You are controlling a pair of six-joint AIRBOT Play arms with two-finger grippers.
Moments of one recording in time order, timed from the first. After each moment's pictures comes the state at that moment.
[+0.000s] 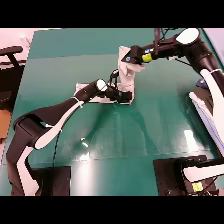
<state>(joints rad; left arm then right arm) -0.65 -2.00 1.70 0.76 -0.78 -1.48 0.19 -1.55 1.63 -0.71 1.09 1.32</state>
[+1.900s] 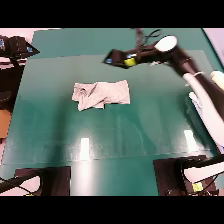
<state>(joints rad) 0.05 -1.28 1.72 0.99 -1.29 -1.35 0.22 -1.60 1.61 -0.68 1.06 1.32</state>
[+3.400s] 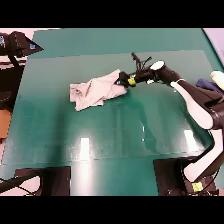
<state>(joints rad) 0.05 -1.28 1.72 0.87 -1.29 -1.36 0.21 -1.80 1.46 -0.47 0.99 1.22</state>
